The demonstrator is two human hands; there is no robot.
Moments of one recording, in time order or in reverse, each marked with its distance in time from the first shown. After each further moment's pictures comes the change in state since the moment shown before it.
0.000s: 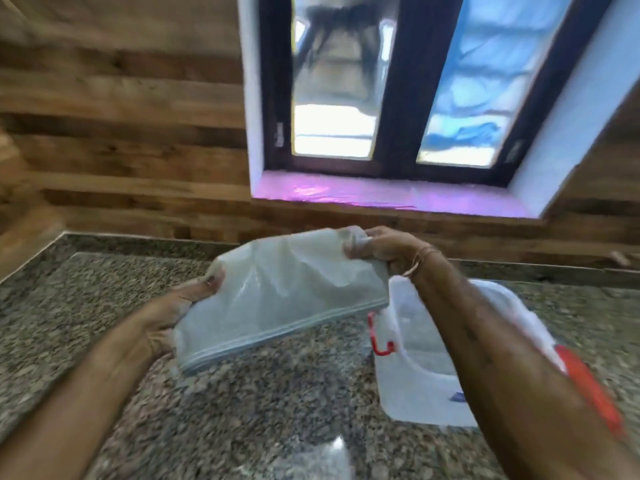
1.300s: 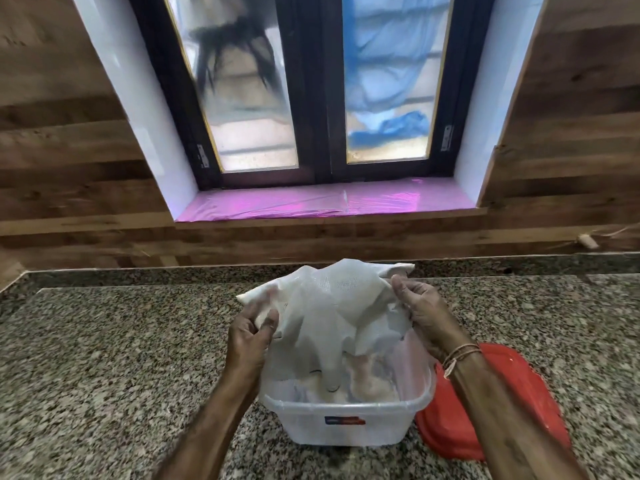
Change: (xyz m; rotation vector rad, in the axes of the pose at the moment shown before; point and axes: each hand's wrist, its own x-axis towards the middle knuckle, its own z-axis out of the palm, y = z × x) left_hand 0.093 -0.139 0.317 0.162 0.243 0.542; right_hand -0.099 0.181 -0.235 0.554 0.290 -0.293
